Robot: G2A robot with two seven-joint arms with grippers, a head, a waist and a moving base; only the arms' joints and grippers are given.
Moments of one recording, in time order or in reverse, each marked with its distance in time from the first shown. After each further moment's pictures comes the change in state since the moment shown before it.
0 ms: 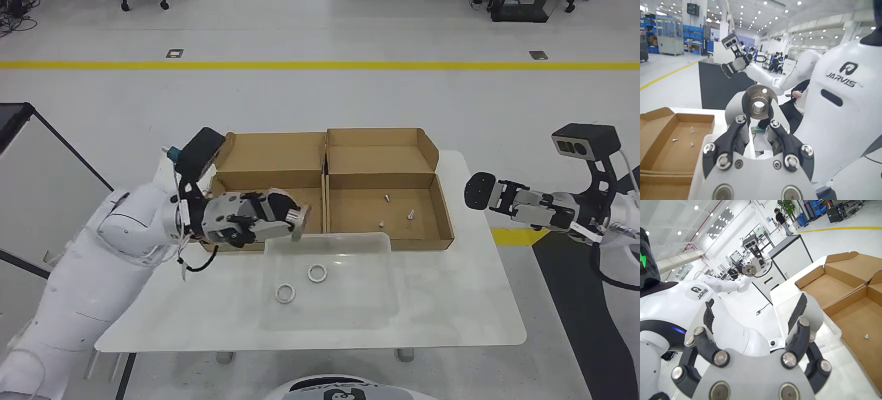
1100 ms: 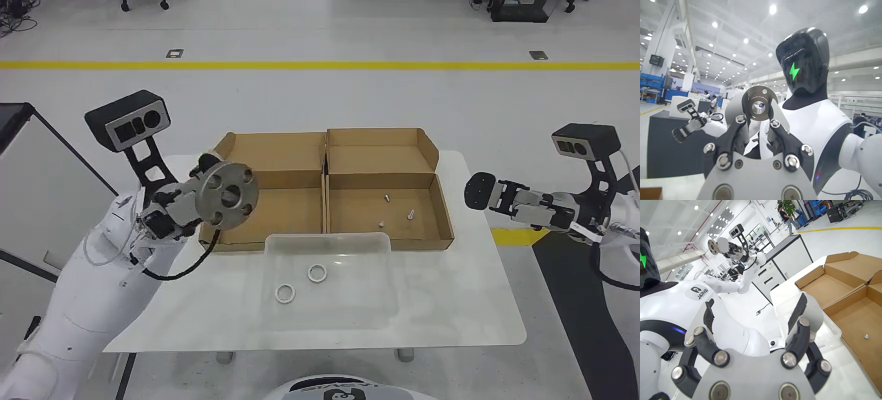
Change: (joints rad) left arm 0.012 -0.054 -0.022 -0.153 -0.488 0.017 0.047; right arm 0.000 0.000 0.000 0.000 0.000 0.000 0.000
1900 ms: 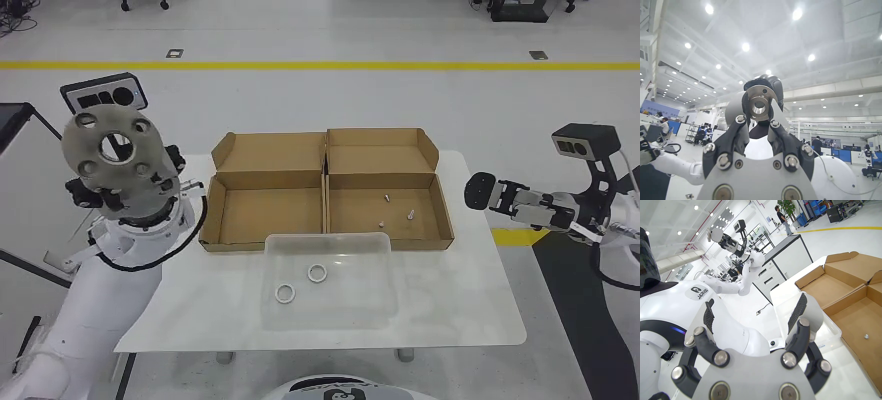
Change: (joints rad) left arm 0.015 -0.076 -0.069 0.027 -0.396 0.128 -0.196; right arm 0.000 0.000 0.000 0.000 0.000 0.000 0.000
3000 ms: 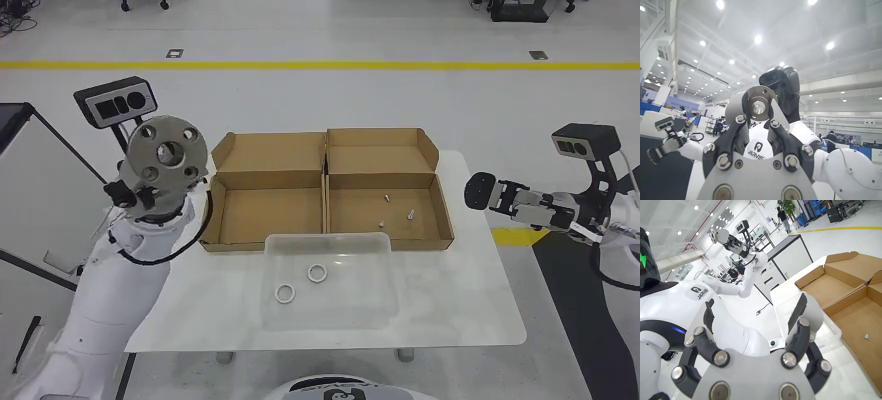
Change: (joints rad) left arm 0.018 -0.072 -0.047 0.049 0.178 0.016 -0.016; right arm 0.000 0.000 0.000 0.000 0.000 0.000 0.000
